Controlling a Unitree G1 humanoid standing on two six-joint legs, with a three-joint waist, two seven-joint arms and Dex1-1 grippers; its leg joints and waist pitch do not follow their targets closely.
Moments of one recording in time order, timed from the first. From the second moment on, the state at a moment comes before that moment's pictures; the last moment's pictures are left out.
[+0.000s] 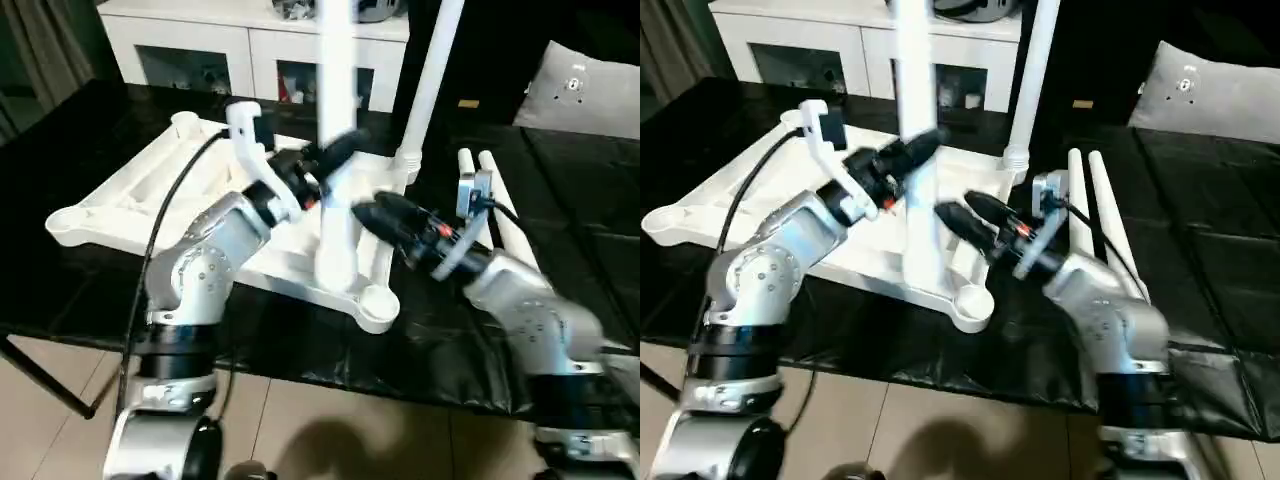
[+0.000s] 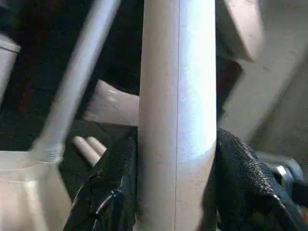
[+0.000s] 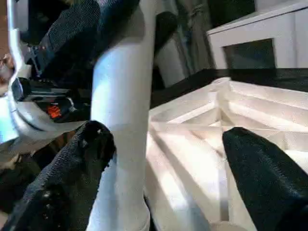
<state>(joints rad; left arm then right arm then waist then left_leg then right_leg) -0.62 0.08 0.08 0.05 -0.64 0.61 -0.63 -0.43 -0.28 -0.07 0.05 0.62 0.57 0.85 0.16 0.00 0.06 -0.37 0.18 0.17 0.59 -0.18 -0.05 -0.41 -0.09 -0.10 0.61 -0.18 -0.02</state>
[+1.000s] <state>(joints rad) -0.60 0.11 -0.05 -0.01 -0.70 0.60 -0.91 -0.47 -0.38 0.09 0.10 0.63 0.58 1.21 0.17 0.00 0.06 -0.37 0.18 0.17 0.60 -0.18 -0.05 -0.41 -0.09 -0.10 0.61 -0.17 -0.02</state>
